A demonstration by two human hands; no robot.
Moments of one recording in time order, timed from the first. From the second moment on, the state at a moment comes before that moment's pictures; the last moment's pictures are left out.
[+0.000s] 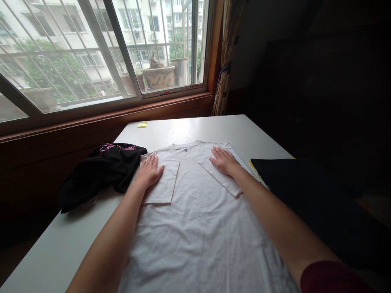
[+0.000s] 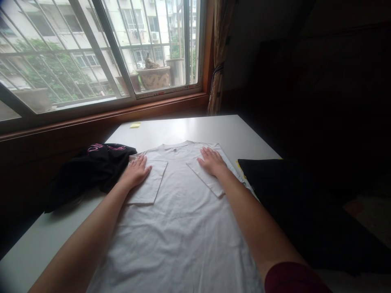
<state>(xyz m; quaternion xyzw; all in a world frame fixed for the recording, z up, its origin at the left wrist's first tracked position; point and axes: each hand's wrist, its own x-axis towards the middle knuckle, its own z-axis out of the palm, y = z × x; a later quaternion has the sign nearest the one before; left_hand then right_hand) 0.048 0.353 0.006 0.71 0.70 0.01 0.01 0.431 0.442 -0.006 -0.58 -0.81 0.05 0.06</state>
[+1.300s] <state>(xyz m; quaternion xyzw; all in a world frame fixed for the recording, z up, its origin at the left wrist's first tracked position) 0.052 0.062 -0.006 0.61 0.79 0.00 -0.05 0.358 0.341 0.011 -0.37 -0.93 0.08 0.06</state>
